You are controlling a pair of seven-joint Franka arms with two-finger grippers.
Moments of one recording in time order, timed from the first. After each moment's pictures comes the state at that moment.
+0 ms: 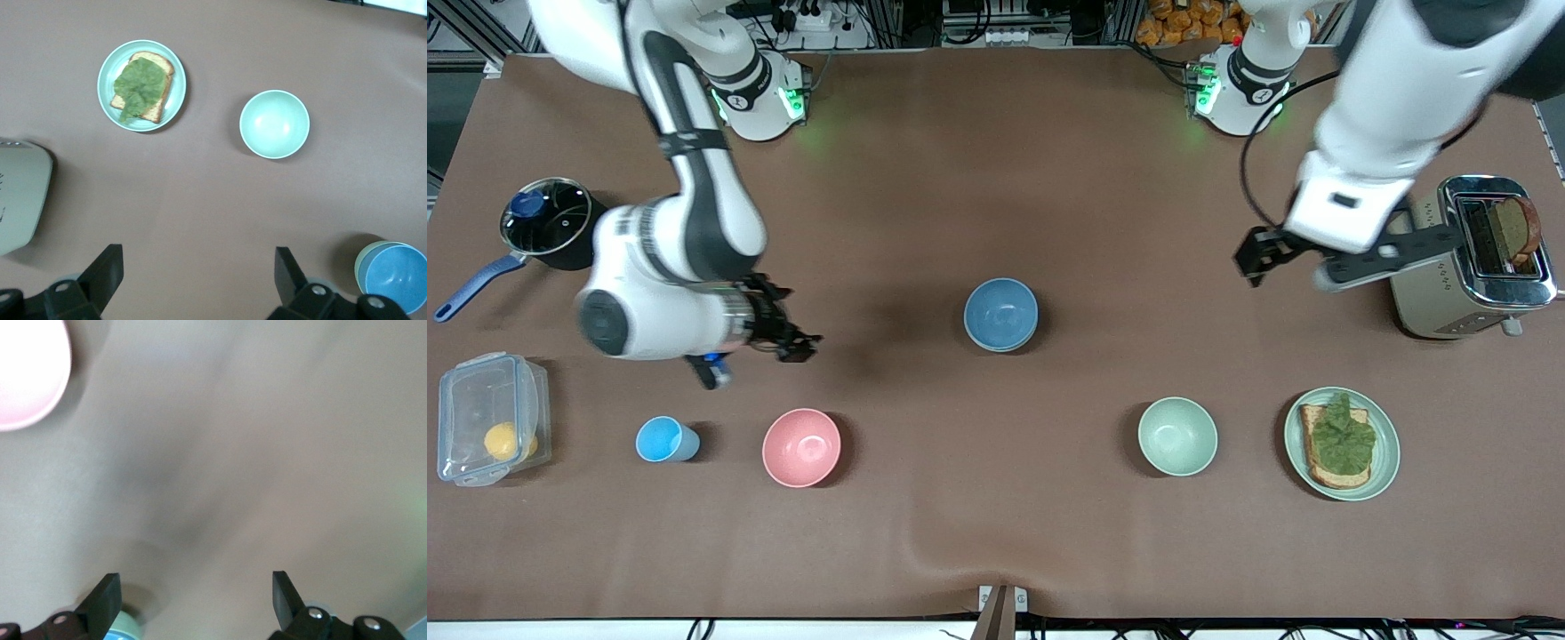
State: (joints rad) left arm 0.26 0.10 -0.65 -1.54 0.19 1.68 -0.68; right arm 0.49 0.41 -0.36 -1.69 0.43 1.73 0.95
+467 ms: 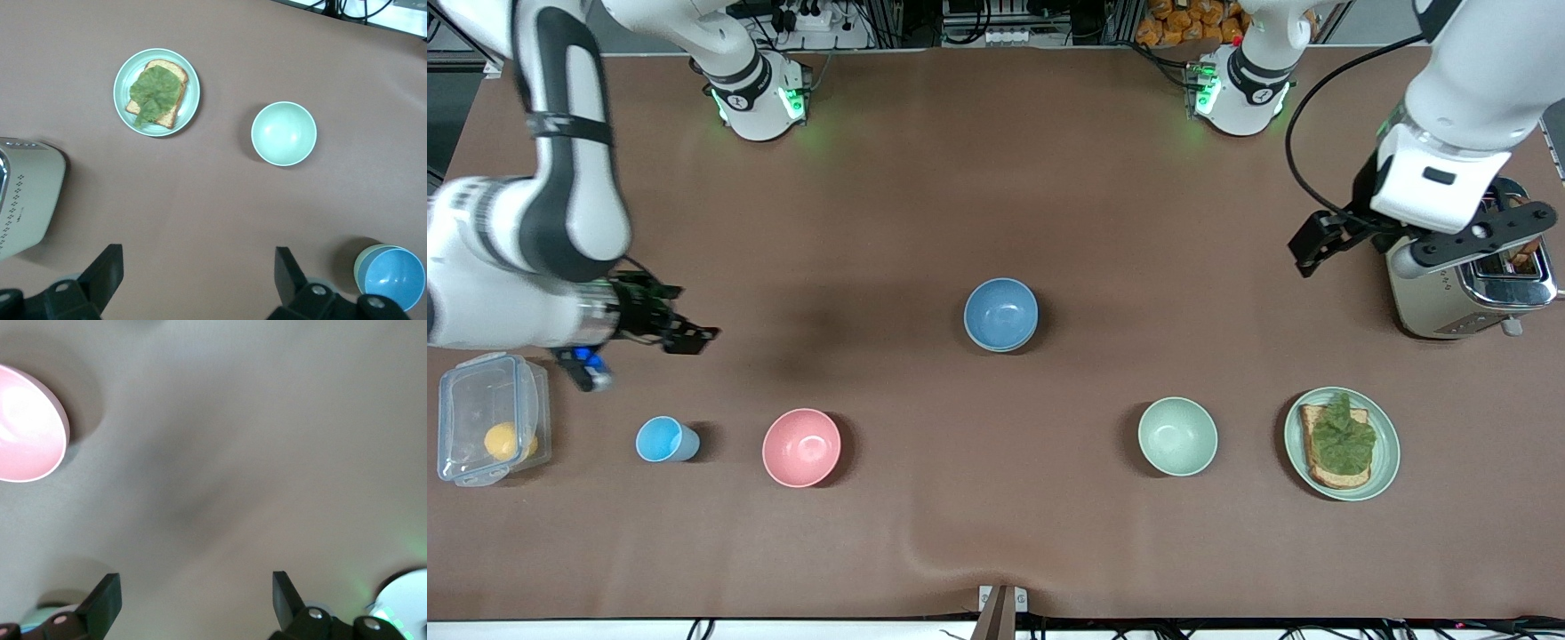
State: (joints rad) left arm 0.14 0.06 -0.43 -1.52 0.13 1.65 -0.58; right arm 0.48 0.37 -0.60 -1.65 0.41 1.61 0.53
